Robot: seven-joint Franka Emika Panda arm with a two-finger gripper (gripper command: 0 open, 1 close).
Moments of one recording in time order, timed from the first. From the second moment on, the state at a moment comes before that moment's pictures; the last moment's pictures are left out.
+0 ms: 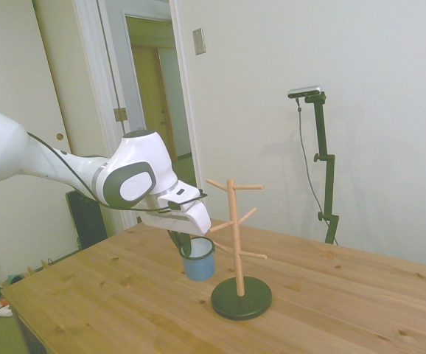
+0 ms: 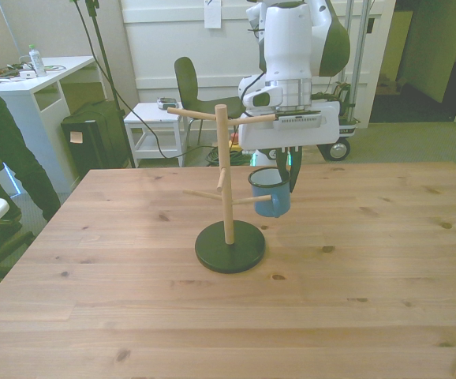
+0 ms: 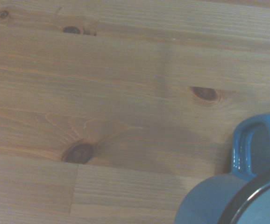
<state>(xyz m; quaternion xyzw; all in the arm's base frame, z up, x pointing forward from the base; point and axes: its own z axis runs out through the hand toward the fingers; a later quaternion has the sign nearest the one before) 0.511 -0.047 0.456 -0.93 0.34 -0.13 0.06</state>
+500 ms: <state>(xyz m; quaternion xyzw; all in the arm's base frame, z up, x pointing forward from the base) 0.494 -0.057 0.477 -0.92 0.35 -0.15 0.06</state>
